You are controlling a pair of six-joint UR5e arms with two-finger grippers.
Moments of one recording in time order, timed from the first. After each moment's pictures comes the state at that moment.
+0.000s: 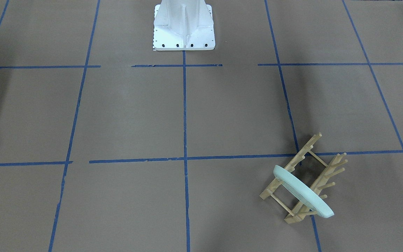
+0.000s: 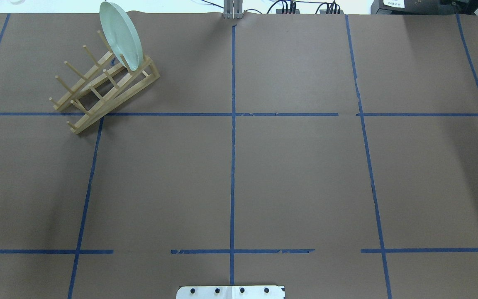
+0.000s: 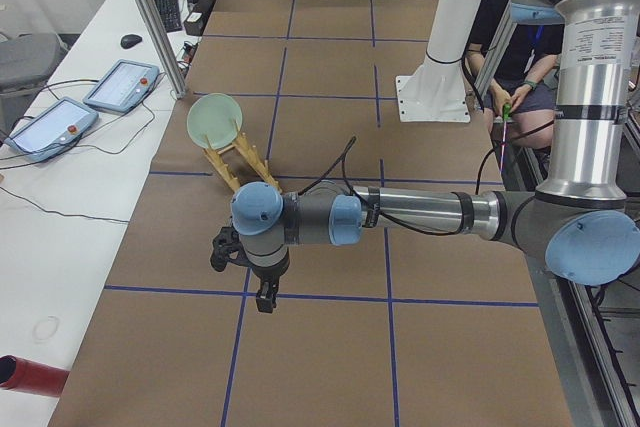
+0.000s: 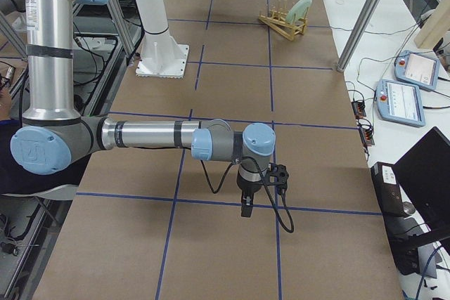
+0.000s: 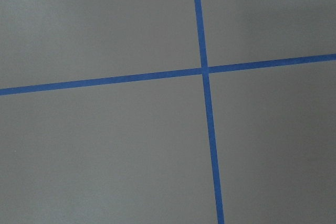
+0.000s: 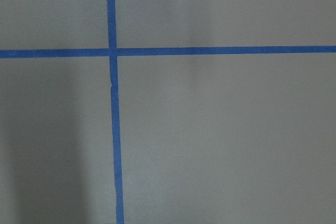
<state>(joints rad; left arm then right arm) -1.62 -1.57 -1.62 -1.50 -2.34 0.17 1.54 -1.63 1.67 -1.64 2.19 0.06</state>
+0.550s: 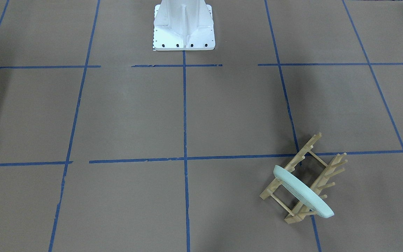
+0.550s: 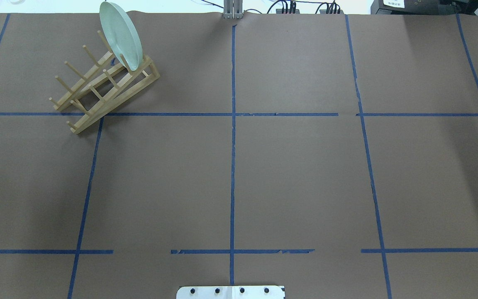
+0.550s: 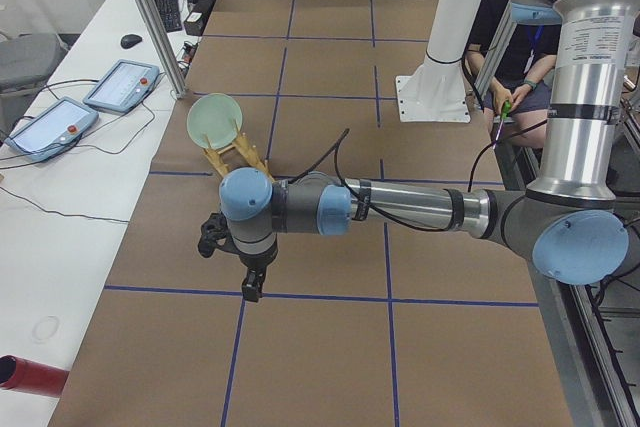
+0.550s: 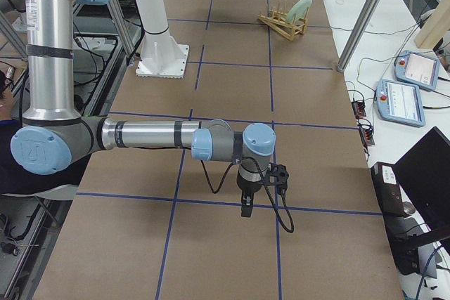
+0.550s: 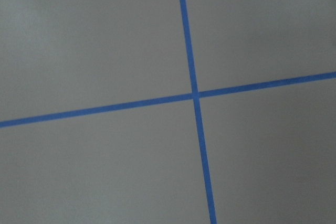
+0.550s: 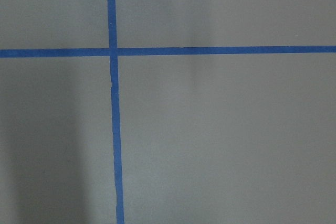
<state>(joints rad) -1.62 -1.68 -1.63 -1.51 -2.35 0.16 1.54 -1.63 1.67 -1.64 2.19 0.06</state>
